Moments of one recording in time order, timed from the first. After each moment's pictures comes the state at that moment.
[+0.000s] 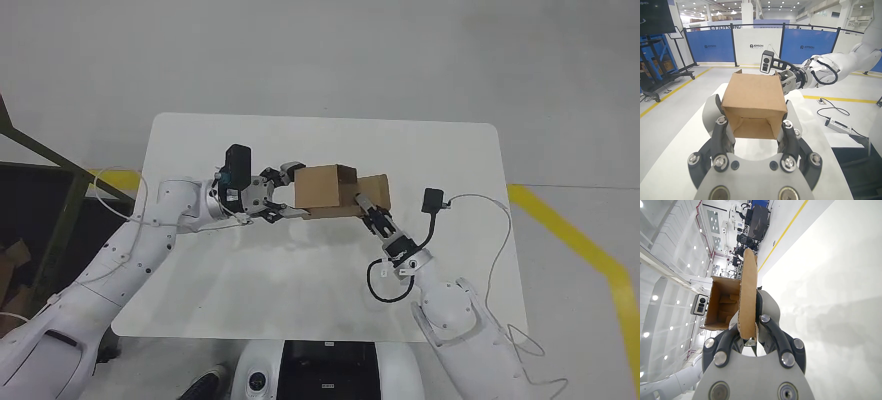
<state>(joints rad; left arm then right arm) 0.92 -0.86 -0.86 -1.37 1.22 -0.99 0.60 -1.51 -1.29 1.13 -1.81 -0.13 -0.11 0.14</state>
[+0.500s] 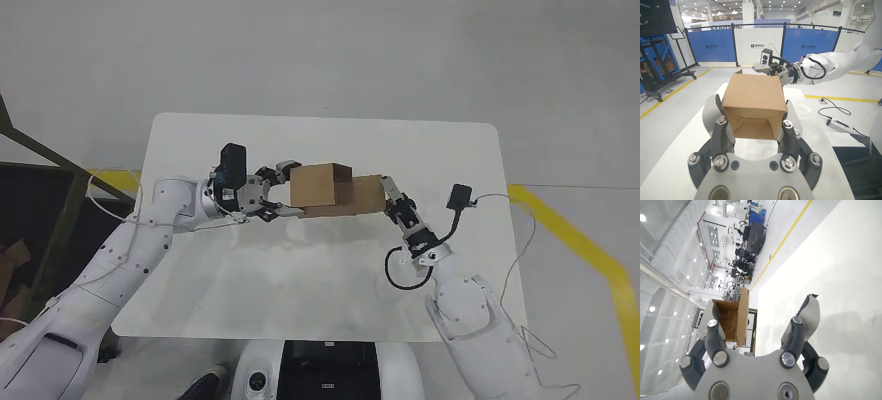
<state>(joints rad) 0.94 -0.86 -0.92 -1.37 1.25 -1.01 0.60 -1.53 -1.28 1.24 -1.81 -0.09 -0.12 0.09</state>
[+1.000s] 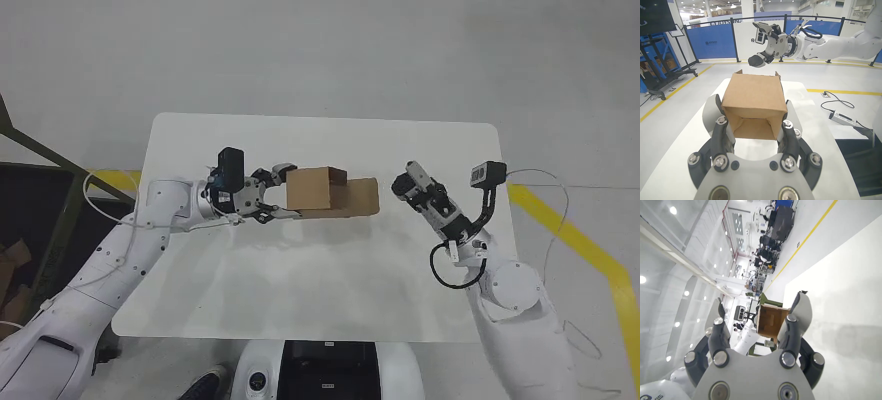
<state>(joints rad) 0.95 -0.85 -0.93 -1.38 1.32 -1.01 0.64 -1.47 -1.25 1.40 -1.86 0.17 -0.21 0.53</state>
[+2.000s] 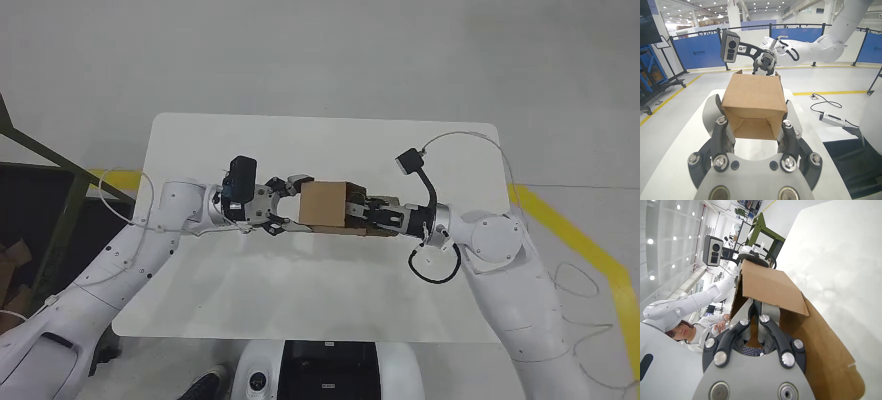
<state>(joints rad) 0.91 -0.83 -0.83 -1.44 1.31 -1.01 0.70 -1.17 -1.22 1.22 -1.67 0.08 -0.29 1.03</state>
